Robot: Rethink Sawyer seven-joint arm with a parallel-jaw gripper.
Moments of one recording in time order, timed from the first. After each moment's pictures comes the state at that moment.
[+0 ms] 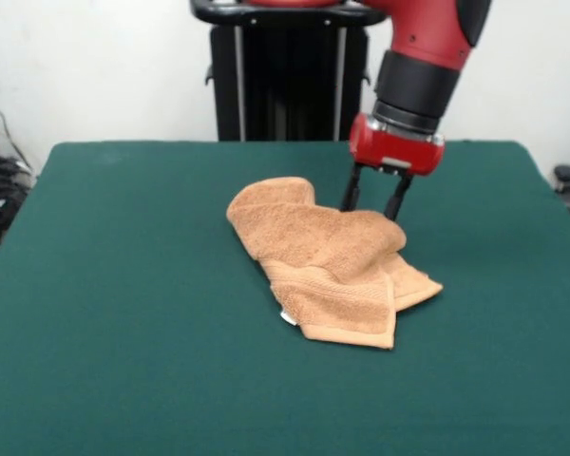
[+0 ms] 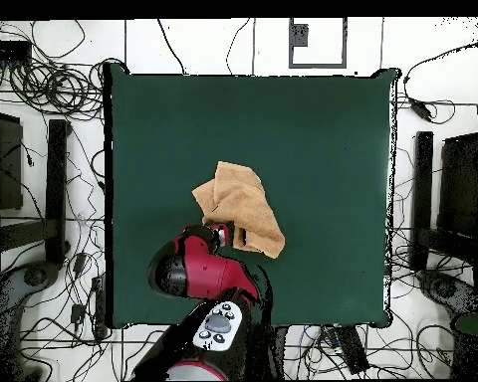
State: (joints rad) arm 0.26 -0.46 -0.32 1.88 0.21 -0.05 1.57
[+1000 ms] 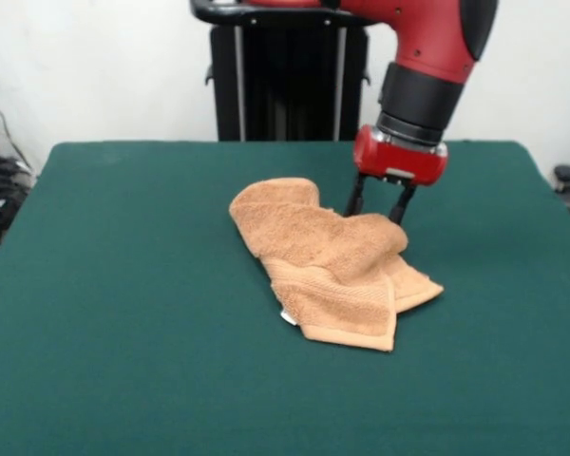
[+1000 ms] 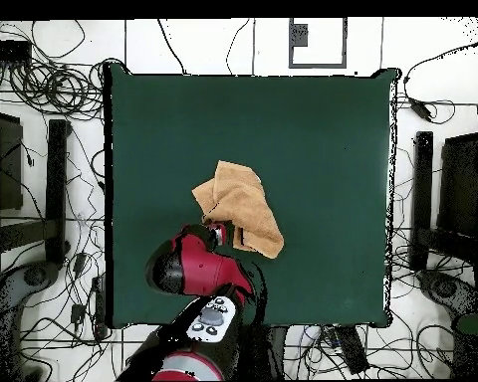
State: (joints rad) arm 0.29 -0.42 -0.33 1.85 0.23 -0.05 1.57
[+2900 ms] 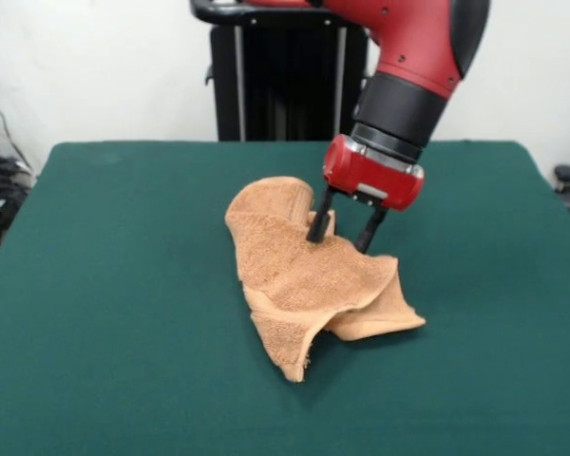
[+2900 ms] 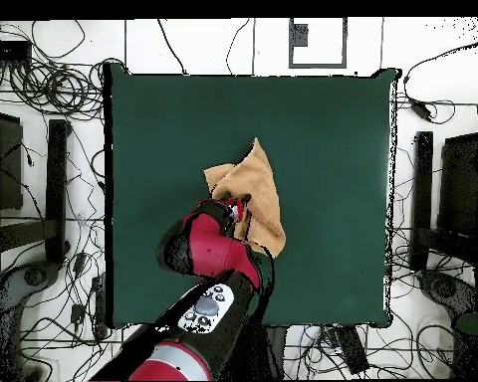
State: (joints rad) arm 0.33 -0.33 -0.46 1.72 0.27 -0.11 1.57
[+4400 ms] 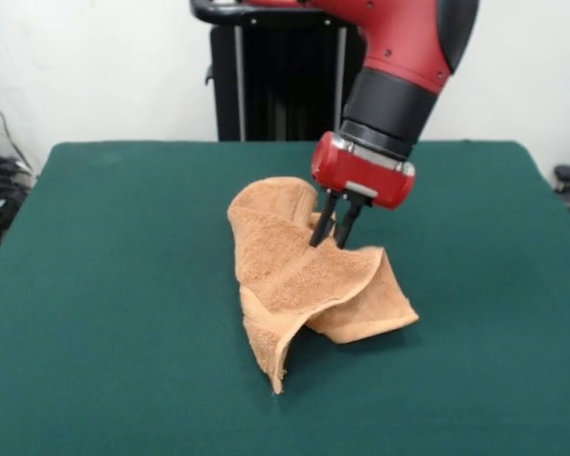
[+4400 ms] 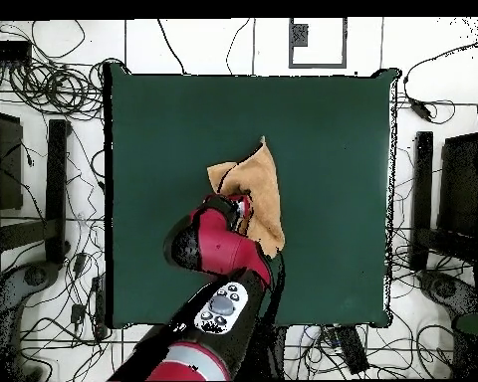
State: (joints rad) arm 0.27 -0.37 -0.44 1.72 0.27 -0.11 1.57
